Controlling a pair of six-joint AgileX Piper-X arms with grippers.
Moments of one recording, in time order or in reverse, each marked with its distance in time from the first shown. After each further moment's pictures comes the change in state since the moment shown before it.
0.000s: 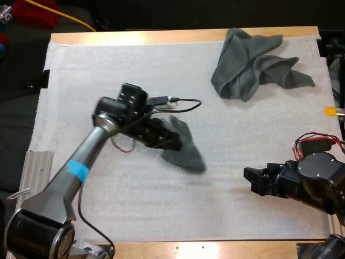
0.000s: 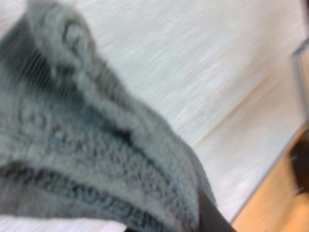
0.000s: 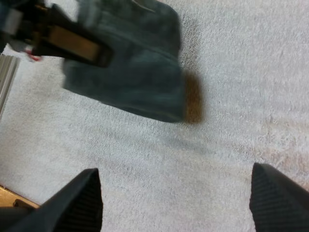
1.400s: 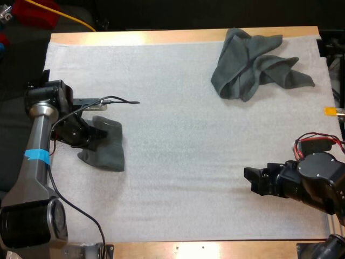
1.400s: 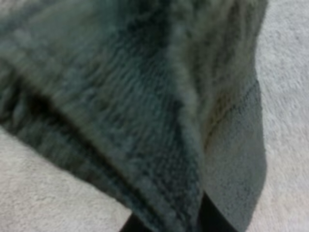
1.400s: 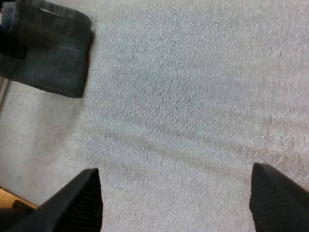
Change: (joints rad) left arm 0.486 0.072 -0.053 0.213 -0.566 0.247; right arm 0.000 0.000 0.000 0.000 0.003 0.000
